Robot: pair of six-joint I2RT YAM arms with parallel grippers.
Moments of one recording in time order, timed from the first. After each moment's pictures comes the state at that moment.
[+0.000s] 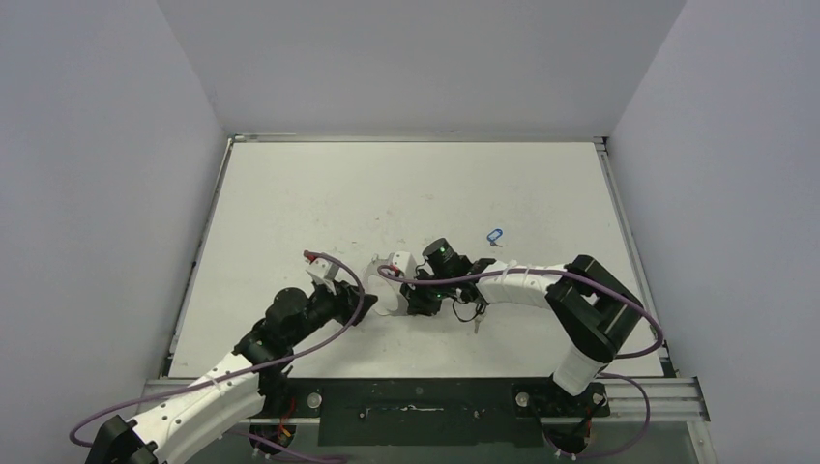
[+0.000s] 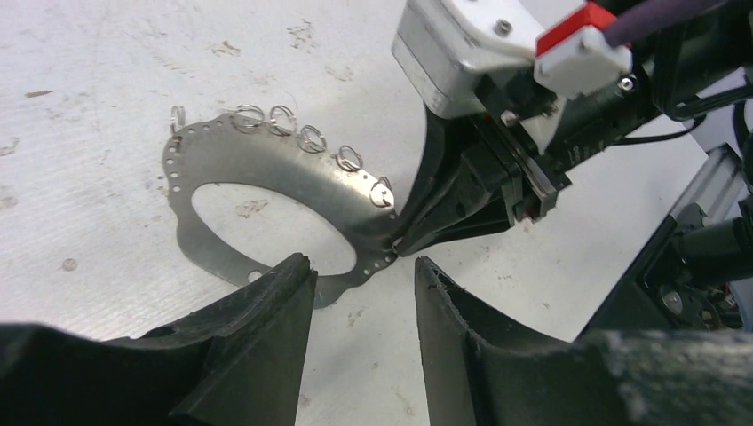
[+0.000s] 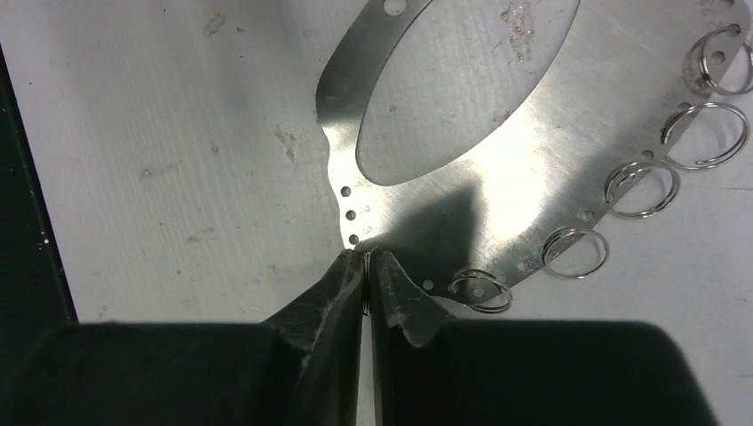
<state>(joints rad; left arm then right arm) -0.68 0.62 0.16 0.24 0.11 -0.44 0.82 1.67 0.82 -0.03 -0.48 -0.29</state>
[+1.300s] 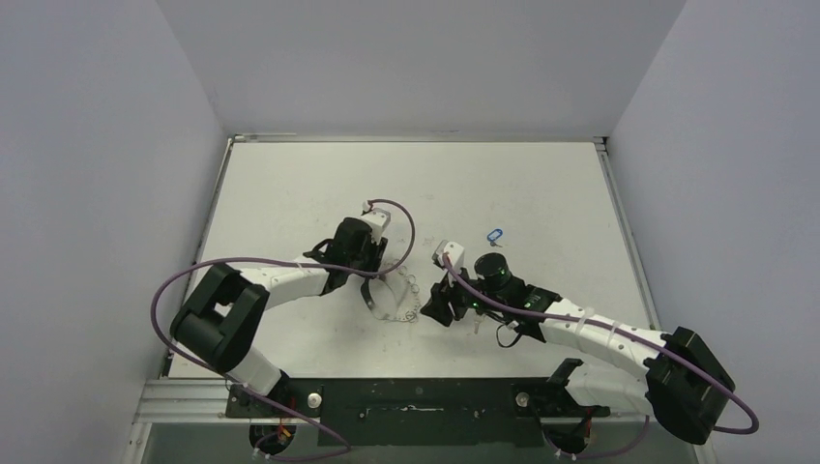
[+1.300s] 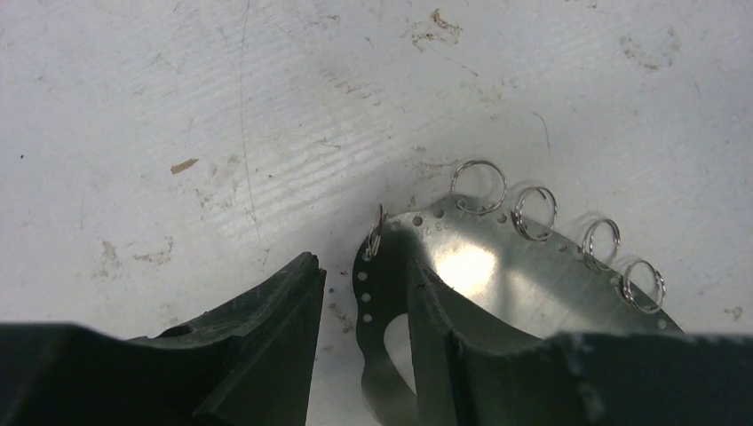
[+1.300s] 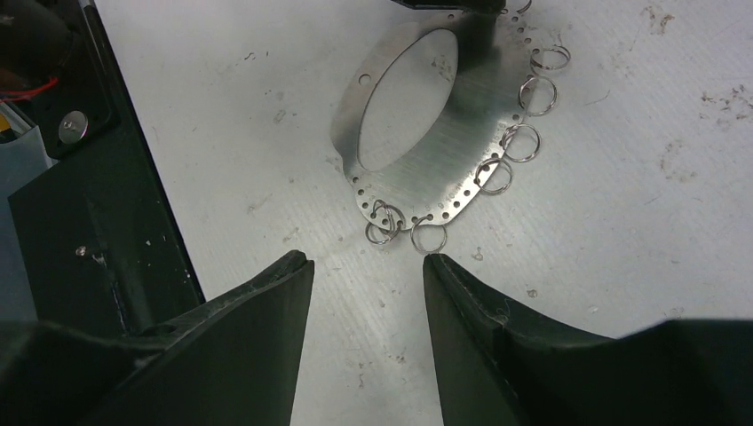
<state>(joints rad) -0.59 1.54 0.72 0.08 -0.10 -0.13 0.80 1.14 0.52 0.09 -0.37 0.07</state>
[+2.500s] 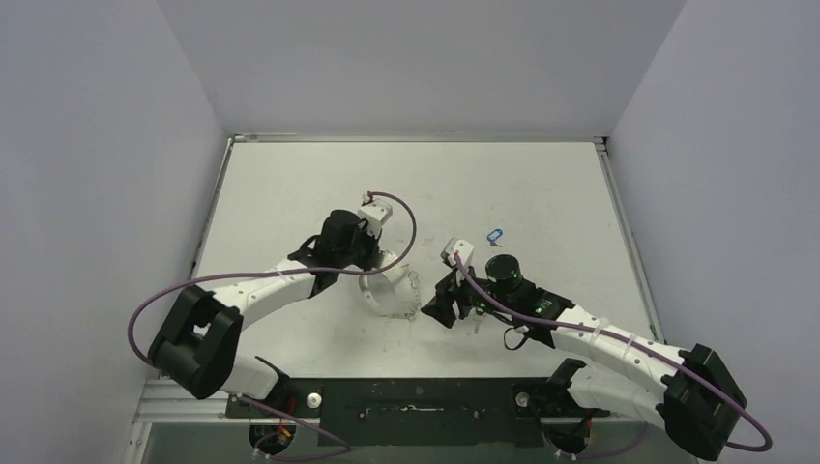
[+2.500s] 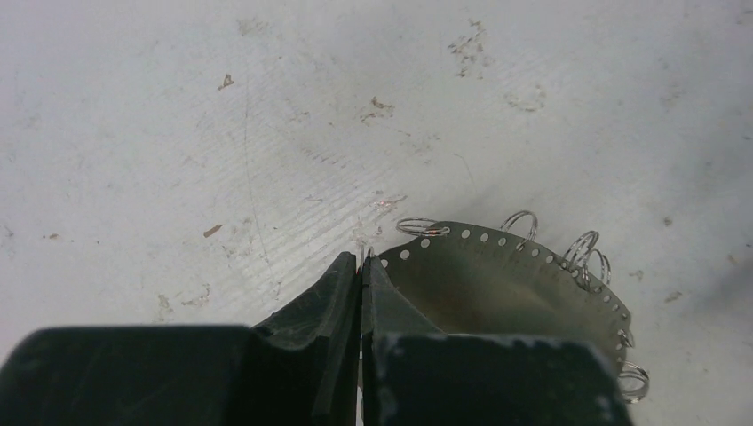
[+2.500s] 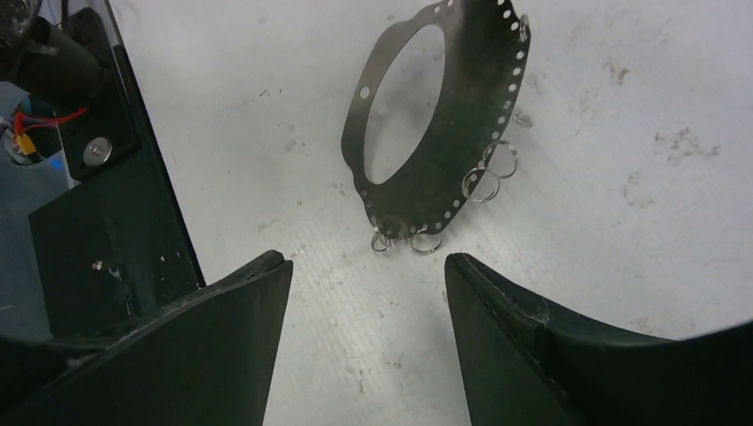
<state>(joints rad) -0.57 1.46 0.75 0.08 0.01 -0.01 0.79 1.04 0.50 0.08 -0.36 0.08</state>
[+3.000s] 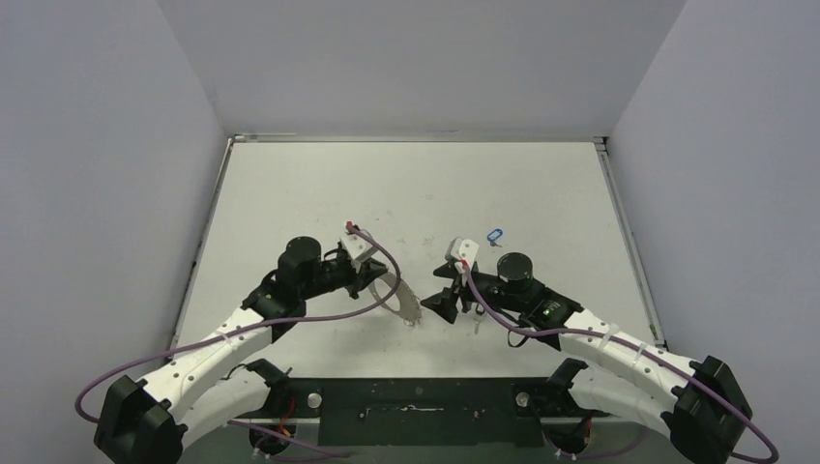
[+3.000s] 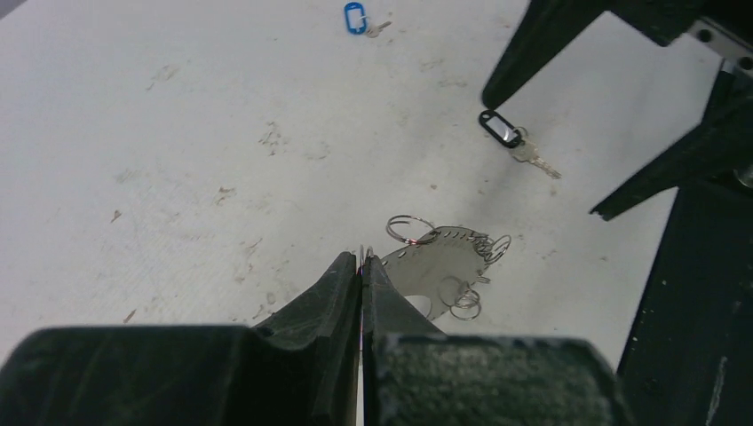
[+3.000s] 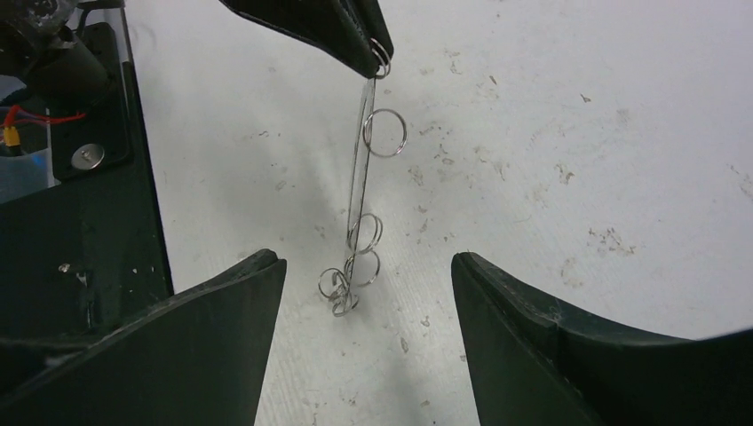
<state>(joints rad) -0.60 0.96 0.57 0.06 0.38 0.09 0.77 0.94 0.49 0.16 -0.40 -0.08</state>
